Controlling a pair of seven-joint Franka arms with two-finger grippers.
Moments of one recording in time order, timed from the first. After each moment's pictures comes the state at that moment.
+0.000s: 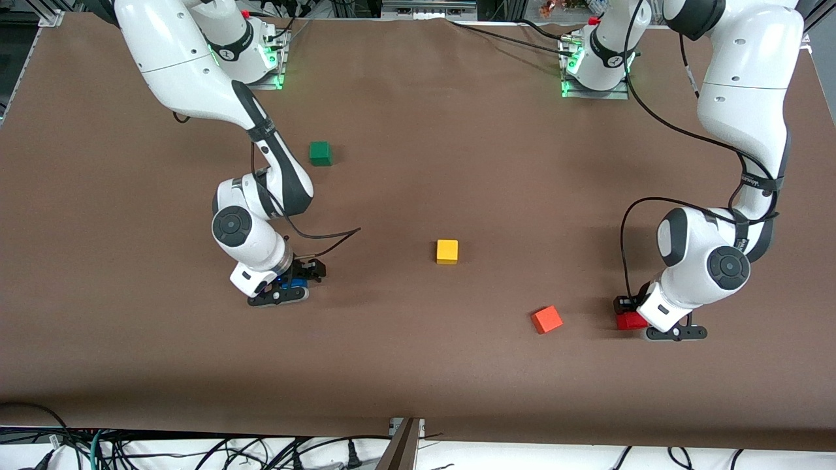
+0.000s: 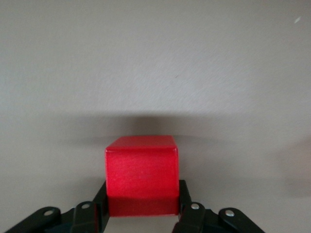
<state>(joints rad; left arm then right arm) 0.03 0.77 -0.06 -1.54 0.04 2.38 -0.07 0.34 0.73 0.00 -1.69 0.05 2.51 0.14</state>
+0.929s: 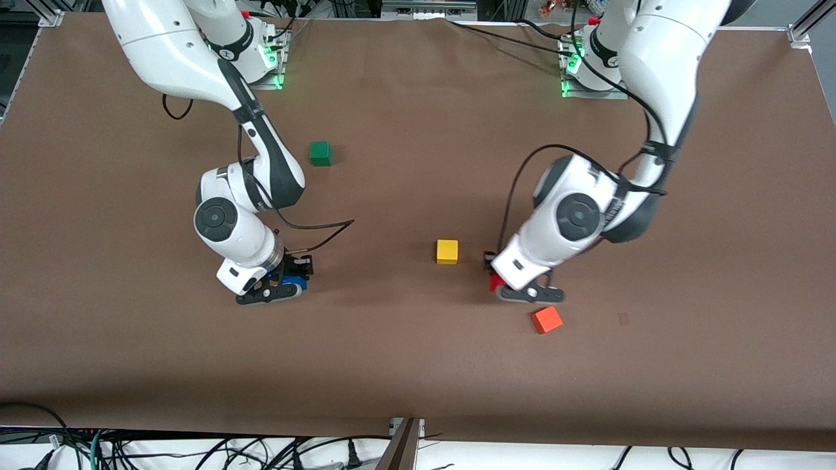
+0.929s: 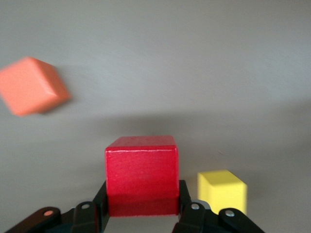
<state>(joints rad) -0.25 0.67 -0.28 -1.47 0.04 2.17 -0.42 0.33 0.64 0.00 -1.63 0.05 2.34 0.12</state>
